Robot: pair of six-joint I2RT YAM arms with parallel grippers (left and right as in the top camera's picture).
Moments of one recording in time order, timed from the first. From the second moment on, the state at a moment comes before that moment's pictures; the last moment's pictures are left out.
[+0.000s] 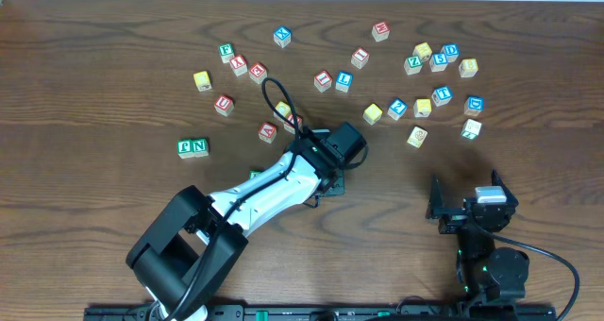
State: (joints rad) left arm -0.79 1.84 1.17 -0.68 -0.09 -0.82; right arm 0.03 0.01 0.01 -0.07 0.00 -0.07
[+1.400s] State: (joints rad) left arm -0.79 1.83 1.14 -0.65 -0.10 -0.79; right arm 0.03 0.01 0.01 -0.07 0.00 -0.07
